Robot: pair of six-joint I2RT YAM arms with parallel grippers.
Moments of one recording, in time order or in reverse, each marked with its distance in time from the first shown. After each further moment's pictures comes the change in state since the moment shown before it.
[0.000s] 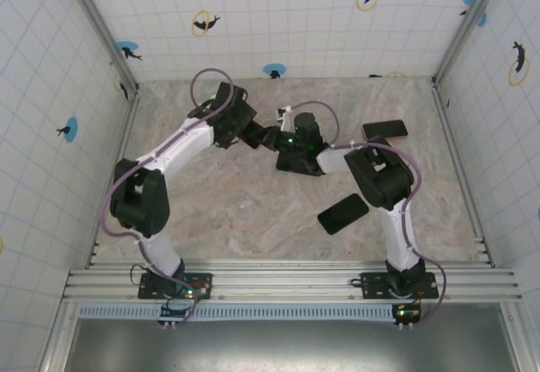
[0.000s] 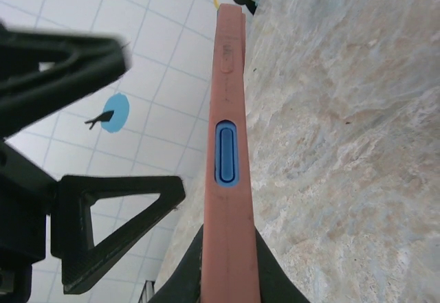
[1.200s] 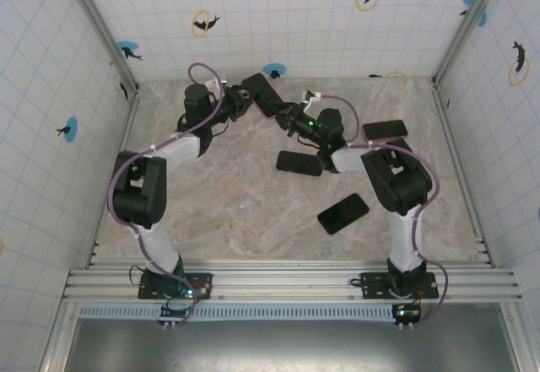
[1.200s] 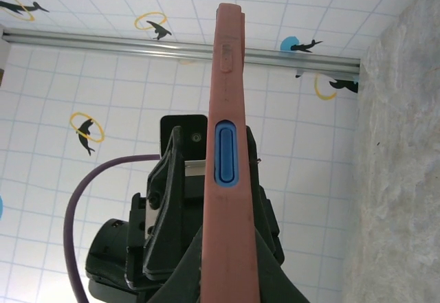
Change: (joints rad) left arm 0.176 0.095 -0.226 1.122 0.825 -0.047; right arm -0.065 -0.125 -0.097 0.350 0.125 0.573
